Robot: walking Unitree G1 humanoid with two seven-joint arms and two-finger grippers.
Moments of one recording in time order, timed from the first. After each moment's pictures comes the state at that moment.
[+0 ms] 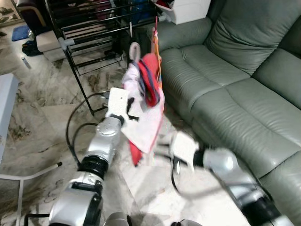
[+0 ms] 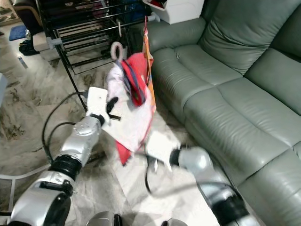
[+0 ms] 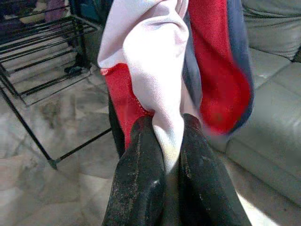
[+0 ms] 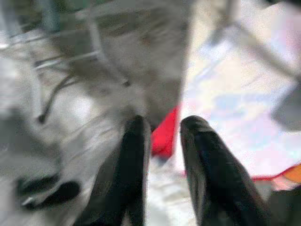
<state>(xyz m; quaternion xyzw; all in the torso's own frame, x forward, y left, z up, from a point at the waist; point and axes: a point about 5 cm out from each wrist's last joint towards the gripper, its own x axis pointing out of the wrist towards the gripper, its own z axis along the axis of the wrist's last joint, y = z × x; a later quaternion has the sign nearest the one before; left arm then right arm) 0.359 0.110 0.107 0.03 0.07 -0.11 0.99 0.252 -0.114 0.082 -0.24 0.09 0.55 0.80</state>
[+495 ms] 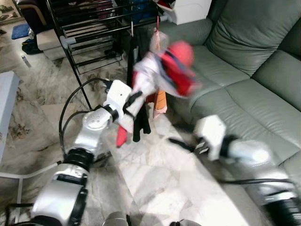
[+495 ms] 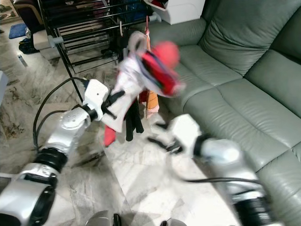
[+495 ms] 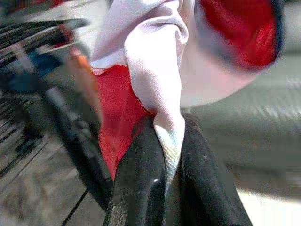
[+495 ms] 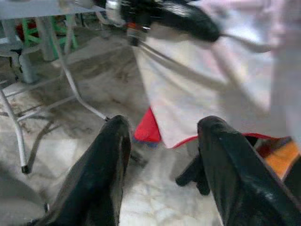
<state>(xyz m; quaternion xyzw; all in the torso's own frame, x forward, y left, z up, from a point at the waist) 0.358 0.122 0.135 0.16 -0.02 -0.33 0.93 0.260 -0.171 0.139 -0.15 0.04 0.49 0.86</state>
